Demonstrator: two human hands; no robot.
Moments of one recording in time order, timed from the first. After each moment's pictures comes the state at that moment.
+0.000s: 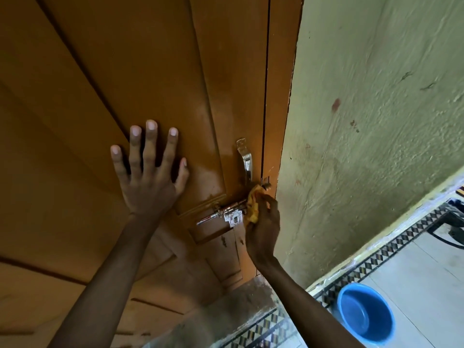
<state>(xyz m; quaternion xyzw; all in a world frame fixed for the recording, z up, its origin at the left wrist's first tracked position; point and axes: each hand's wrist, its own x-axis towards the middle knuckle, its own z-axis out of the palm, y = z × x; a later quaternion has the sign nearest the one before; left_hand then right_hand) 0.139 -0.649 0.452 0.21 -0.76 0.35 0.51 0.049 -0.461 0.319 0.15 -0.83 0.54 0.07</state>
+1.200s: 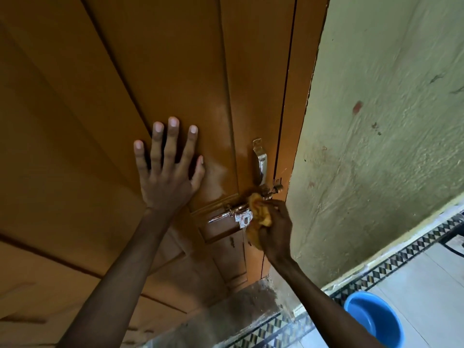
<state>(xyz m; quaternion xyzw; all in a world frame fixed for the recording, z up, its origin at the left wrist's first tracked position) 0.139 -0.651 0.451 0.21 -0.77 0.35 0.50 0.039 -0.450 0.328 0.24 -0.80 0.55 -0.01</state>
